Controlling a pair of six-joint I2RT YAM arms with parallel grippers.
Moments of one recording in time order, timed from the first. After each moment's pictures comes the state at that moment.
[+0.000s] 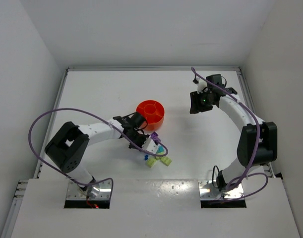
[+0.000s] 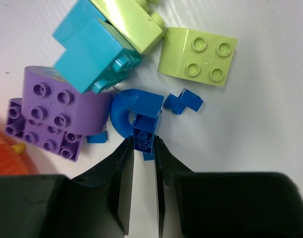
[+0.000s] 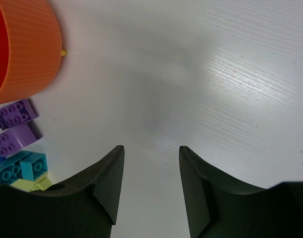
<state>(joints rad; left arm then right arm) -0.71 1.63 0.90 -0.55 0.52 1.26 0.13 1.61 1.19 -0.60 -0.27 -0.09</state>
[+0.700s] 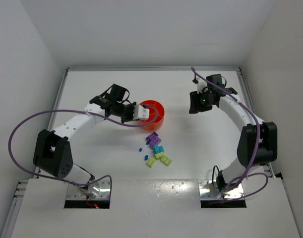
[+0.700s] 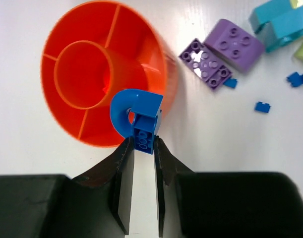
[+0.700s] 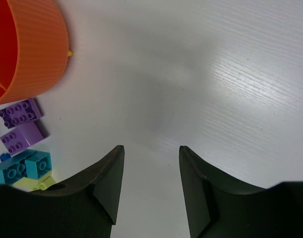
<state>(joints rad) -0.44 1.48 1.13 -0.62 0.57 1.13 0.13 1.61 1.18 -0.60 -0.29 -0.09</state>
